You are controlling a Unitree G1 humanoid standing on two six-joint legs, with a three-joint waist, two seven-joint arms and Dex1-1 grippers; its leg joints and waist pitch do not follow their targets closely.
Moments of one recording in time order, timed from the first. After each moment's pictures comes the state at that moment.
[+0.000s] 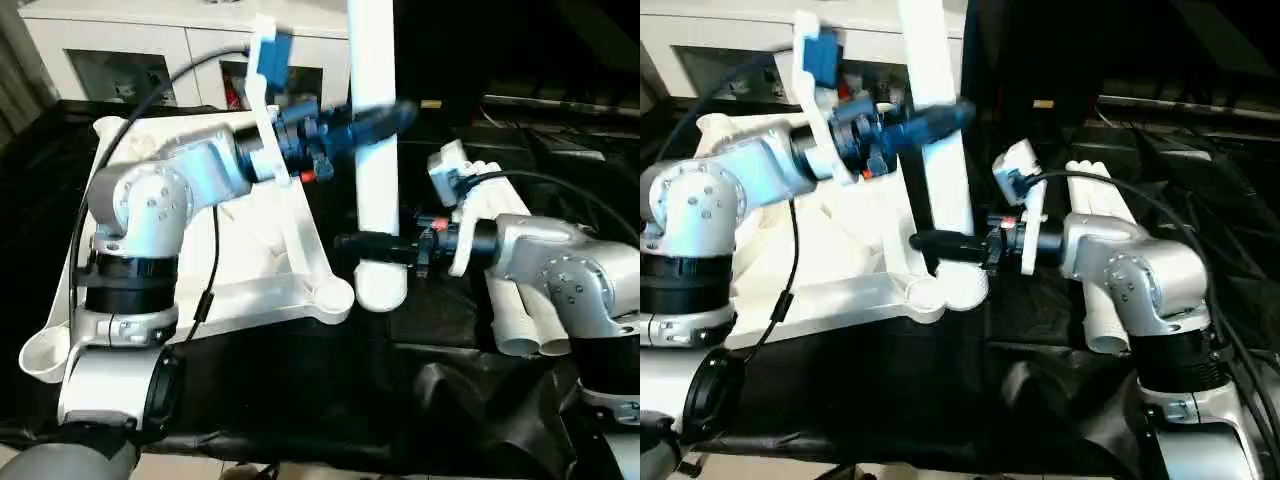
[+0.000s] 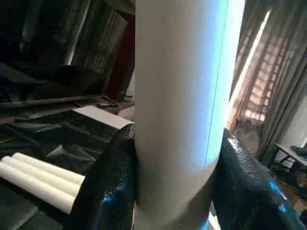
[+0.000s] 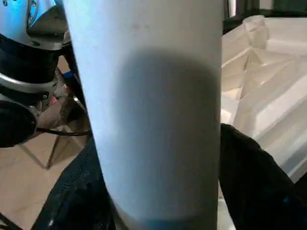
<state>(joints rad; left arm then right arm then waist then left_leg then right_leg) -0.91 0.25 0.10 0.10 -0.80 0.92 -0.82 -0.60 -0.44 0.05 -0.07 0.64 0.93 0.95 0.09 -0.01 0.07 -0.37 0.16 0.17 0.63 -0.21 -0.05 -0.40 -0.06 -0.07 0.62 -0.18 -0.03</state>
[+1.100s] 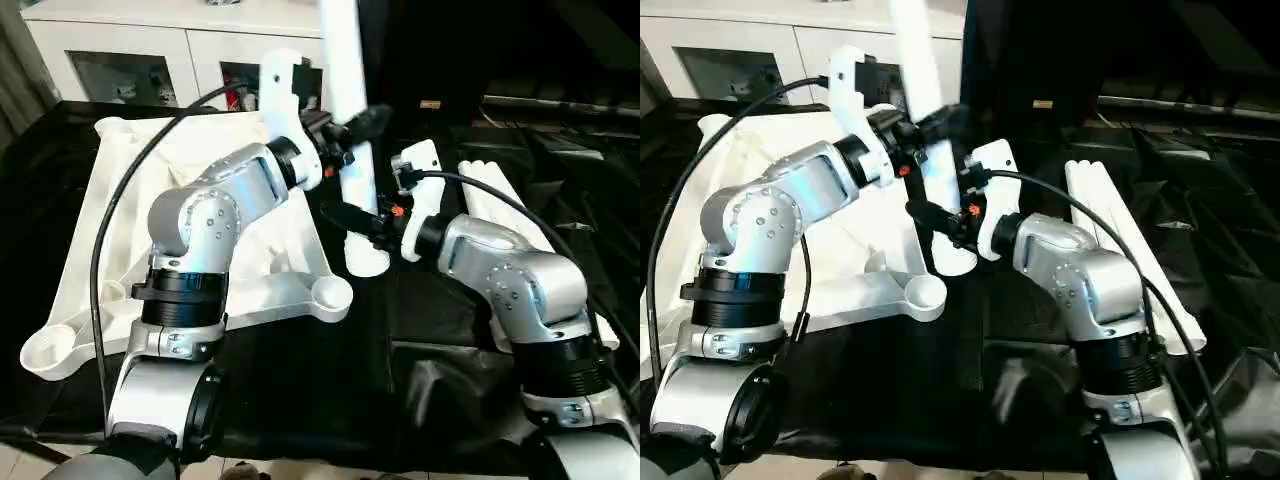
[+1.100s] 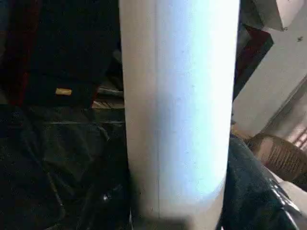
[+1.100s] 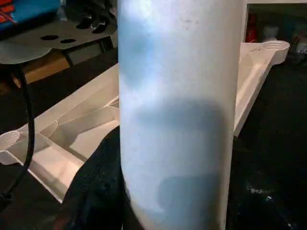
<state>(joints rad) -0.87 0.07 0.12 0.14 -0.61 0.80 -0.32 -0.60 -0.23 0.07 -0.02 0.44 0.79 0.54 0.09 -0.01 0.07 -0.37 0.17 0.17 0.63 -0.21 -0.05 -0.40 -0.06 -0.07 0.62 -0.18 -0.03</state>
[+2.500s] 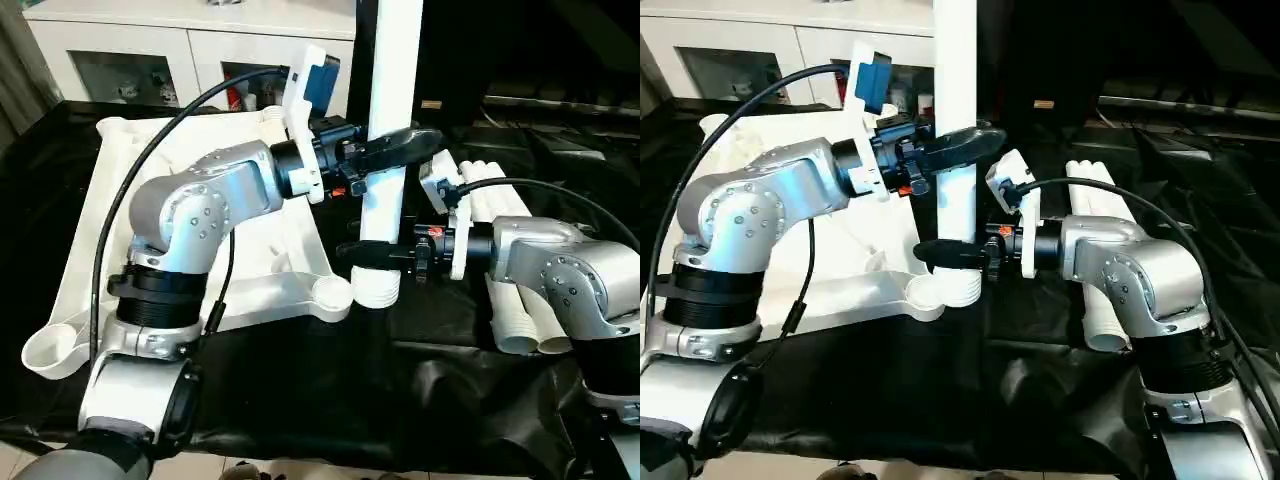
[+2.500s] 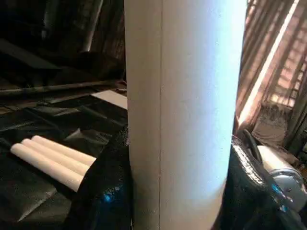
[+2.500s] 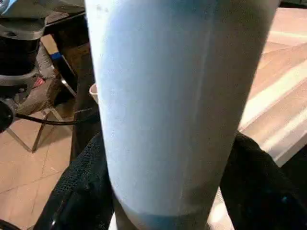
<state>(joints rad) -0.87 0.19 0.00 0.05 -0.71 0.87 -0.72 -0.60 -0.48 0.11 -0.06 0.59 0.88 0.97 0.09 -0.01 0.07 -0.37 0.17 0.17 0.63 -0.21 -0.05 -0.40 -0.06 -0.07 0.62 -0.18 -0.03</state>
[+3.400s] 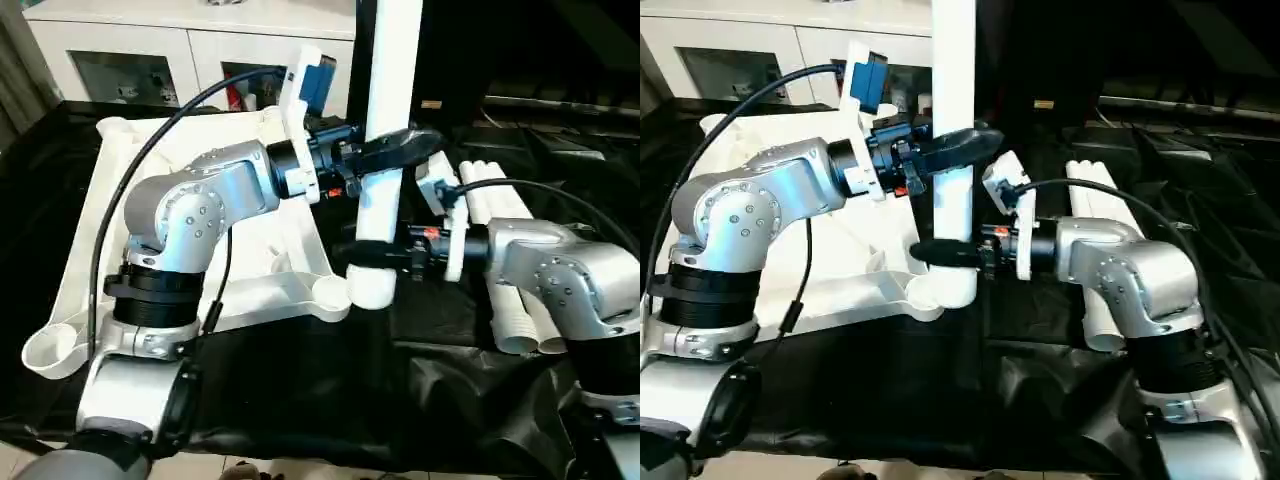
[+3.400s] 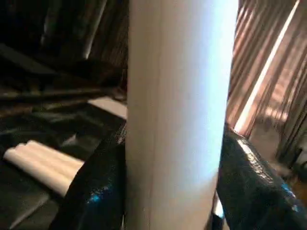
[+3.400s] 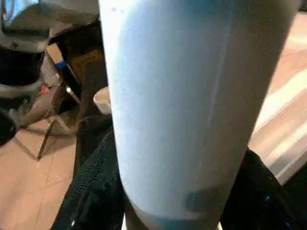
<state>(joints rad) -0.87 0.14 0.07 0.06 -0.75 0.87 -0.68 -0.60 -0.40 0.08 -0.05 0.60 0.88 0.92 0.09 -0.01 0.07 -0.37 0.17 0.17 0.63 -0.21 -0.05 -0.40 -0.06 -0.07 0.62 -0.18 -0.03</state>
